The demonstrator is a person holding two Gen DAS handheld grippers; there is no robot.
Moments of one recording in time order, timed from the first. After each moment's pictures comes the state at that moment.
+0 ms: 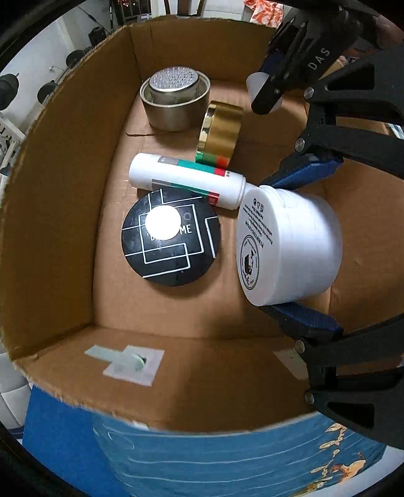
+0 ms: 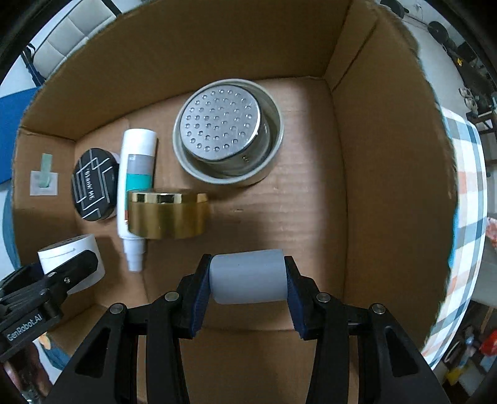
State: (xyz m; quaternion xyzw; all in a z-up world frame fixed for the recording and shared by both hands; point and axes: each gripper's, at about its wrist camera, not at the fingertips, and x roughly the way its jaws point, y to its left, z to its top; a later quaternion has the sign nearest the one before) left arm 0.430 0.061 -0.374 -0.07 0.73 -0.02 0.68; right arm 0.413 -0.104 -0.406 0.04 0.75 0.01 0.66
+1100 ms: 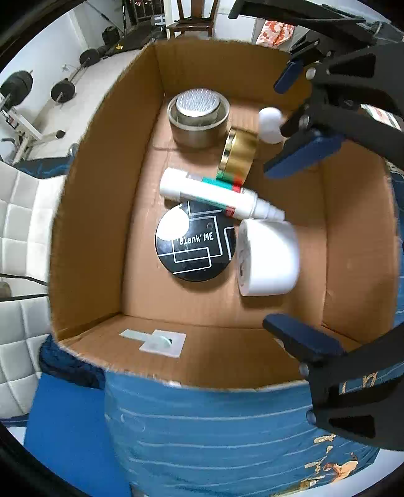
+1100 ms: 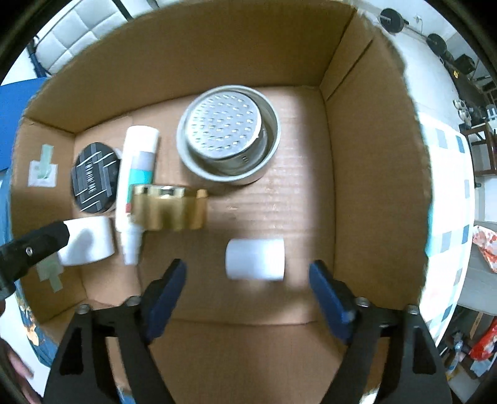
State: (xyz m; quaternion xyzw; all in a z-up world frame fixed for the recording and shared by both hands) left arm 0.422 0.061 -0.339 -0.09 0.71 -0.01 0.70; right arm 0.408 -0.094 -0.381 0.01 0.74 0.02 0.68
